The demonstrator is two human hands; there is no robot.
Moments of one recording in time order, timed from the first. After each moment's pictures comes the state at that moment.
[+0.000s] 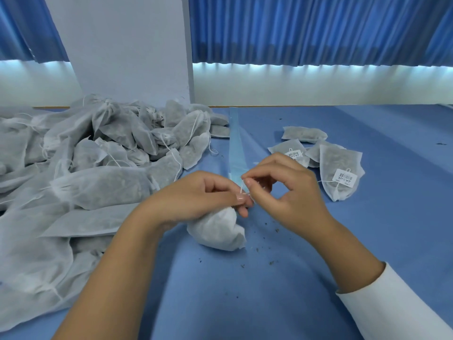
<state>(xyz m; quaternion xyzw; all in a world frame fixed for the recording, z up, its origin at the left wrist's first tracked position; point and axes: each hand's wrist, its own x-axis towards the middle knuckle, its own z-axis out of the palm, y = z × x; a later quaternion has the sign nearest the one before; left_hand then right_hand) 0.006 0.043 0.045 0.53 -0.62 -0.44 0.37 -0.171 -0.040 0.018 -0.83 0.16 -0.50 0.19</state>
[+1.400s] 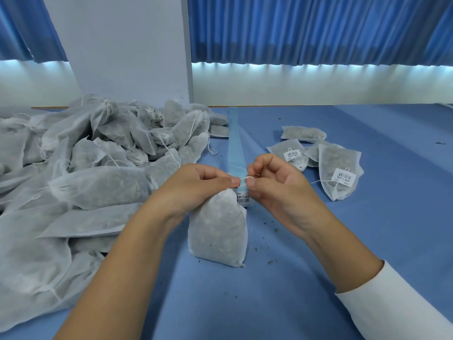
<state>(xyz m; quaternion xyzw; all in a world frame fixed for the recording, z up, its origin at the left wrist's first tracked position) 0.000 0.032 0.041 0.63 -0.48 -0.39 0.47 -0.165 -0.039 0.022 -0.58 0.18 -0.39 0.69</state>
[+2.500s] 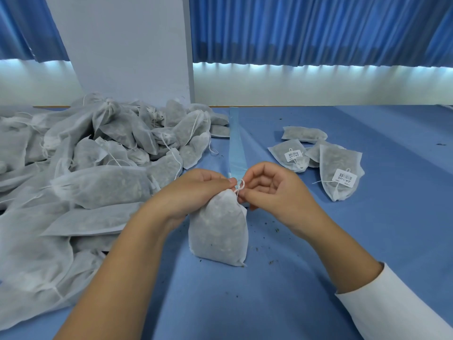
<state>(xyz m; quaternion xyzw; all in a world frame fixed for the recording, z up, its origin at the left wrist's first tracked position) 0.002 0.033 0.041 0.64 -0.49 -0.43 0.41 -0.166 -0.037 0.021 -0.71 0.24 -0.36 0.56</state>
